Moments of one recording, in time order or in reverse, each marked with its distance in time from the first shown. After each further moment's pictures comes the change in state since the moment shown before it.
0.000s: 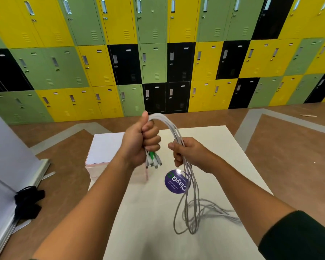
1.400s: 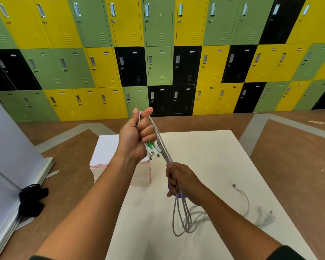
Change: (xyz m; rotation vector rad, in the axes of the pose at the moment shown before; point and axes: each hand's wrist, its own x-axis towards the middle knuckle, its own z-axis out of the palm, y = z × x) left_hand 0.010 0.019 -0.010 -0.314 0.086 0.187; right_hand -0.010 0.046 0.060 0.281 0.046 0.138
